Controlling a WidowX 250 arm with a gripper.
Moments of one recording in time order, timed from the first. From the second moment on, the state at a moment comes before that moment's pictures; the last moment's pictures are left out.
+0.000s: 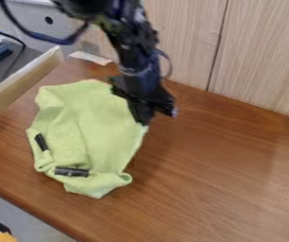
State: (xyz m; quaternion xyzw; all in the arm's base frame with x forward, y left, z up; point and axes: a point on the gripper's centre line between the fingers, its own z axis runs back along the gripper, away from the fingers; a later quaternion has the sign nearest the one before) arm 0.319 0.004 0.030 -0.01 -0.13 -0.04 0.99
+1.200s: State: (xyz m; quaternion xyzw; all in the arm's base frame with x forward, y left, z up) arm 0.337 -0.039 -0.020 -0.01 -0.08 -0.14 0.99
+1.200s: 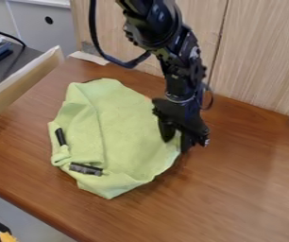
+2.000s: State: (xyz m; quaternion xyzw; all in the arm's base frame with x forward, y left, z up) arm 0.322 -0.032 0.052 0.01 -0.15 -0.18 0.97
